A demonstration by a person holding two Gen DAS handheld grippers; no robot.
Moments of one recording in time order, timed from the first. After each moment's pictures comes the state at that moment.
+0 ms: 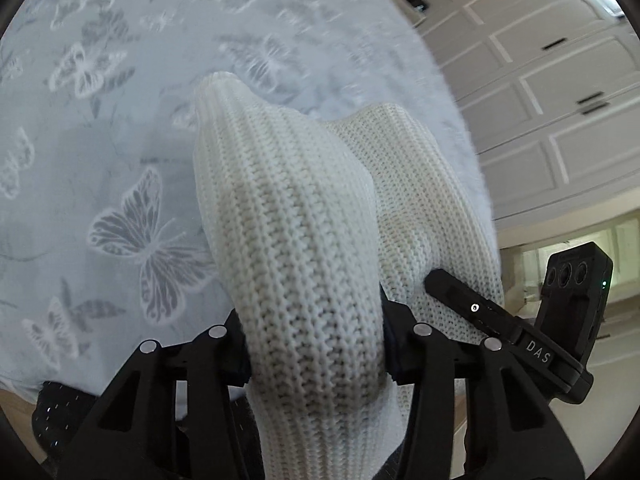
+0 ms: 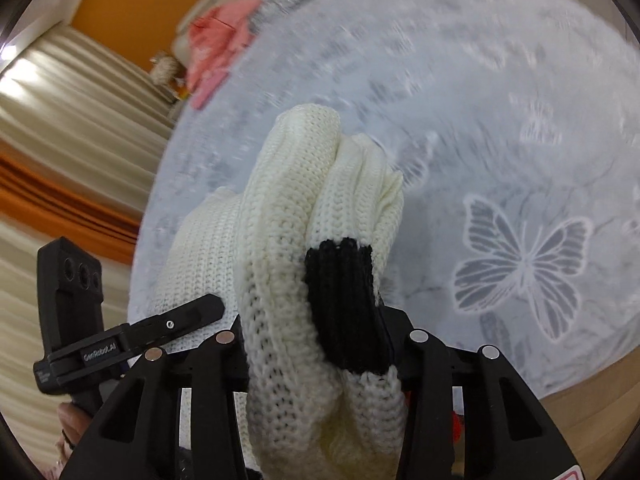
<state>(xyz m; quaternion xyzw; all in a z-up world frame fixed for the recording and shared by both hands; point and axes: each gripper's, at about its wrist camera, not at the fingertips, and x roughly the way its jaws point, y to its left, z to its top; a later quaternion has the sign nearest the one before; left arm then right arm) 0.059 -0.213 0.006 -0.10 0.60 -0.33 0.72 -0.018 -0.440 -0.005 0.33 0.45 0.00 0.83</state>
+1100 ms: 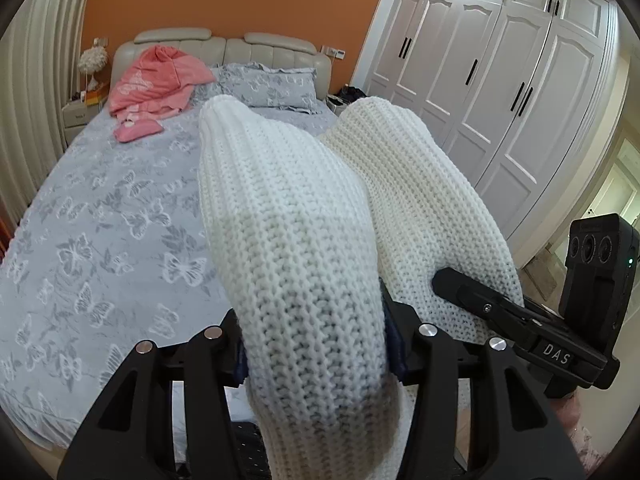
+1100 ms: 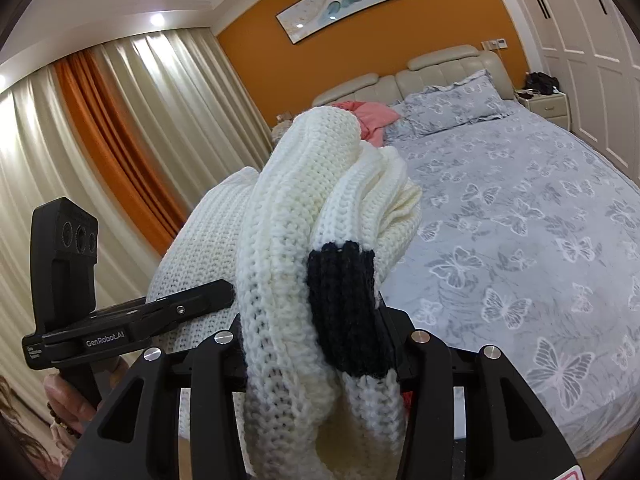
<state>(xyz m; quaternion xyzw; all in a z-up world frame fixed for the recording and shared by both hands) -0.015 -0.086 0.257 0.00 0.37 -0.35 0.86 -0.084 -0.296 0.214 0.21 0.25 0.09 0.94</state>
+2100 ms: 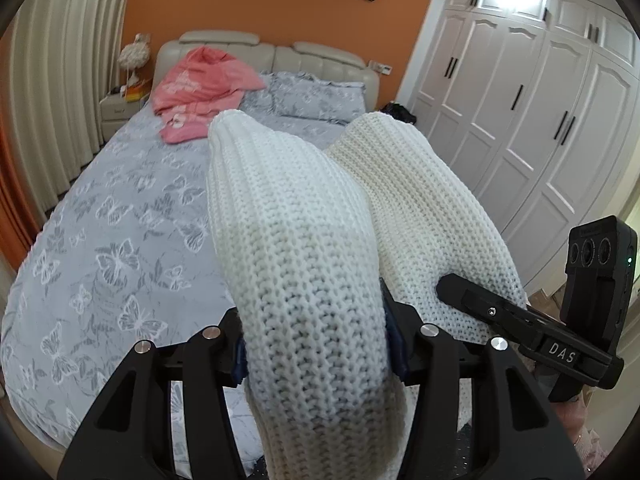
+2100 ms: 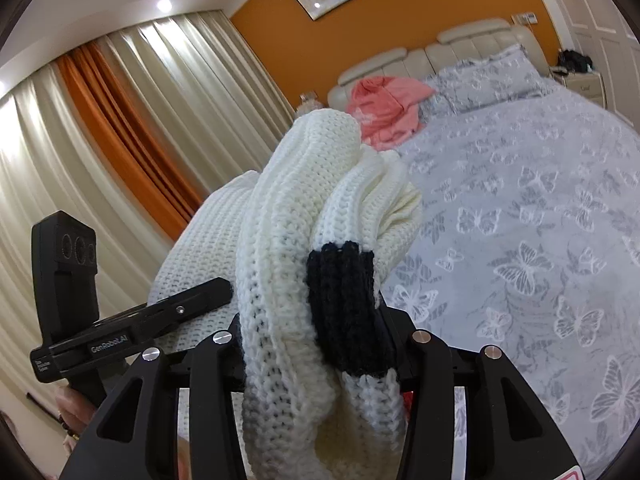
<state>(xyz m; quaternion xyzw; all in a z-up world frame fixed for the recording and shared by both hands) 0.080 -0.011 0.230 -0.02 0.37 -0.28 0.89 0.037 -0.233 0.180 0.24 0.28 0.14 0.92</state>
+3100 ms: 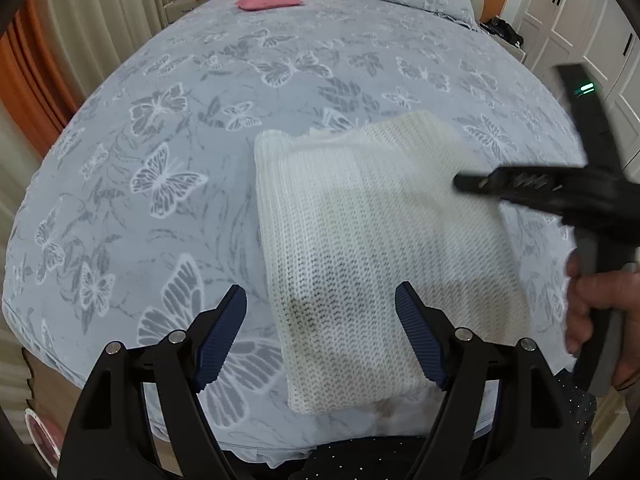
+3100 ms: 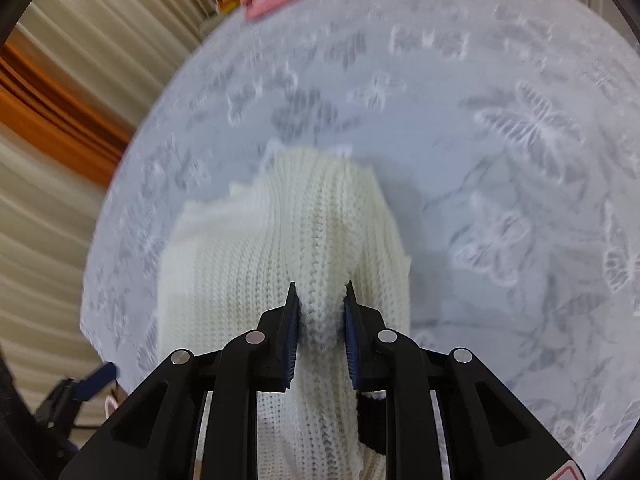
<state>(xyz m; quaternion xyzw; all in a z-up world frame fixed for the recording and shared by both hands) 0.124 -0.010 -0.014 0.04 0.52 -0.12 0.84 0.205 -0.224 -0.046 0.19 0.51 0.05 0.83</state>
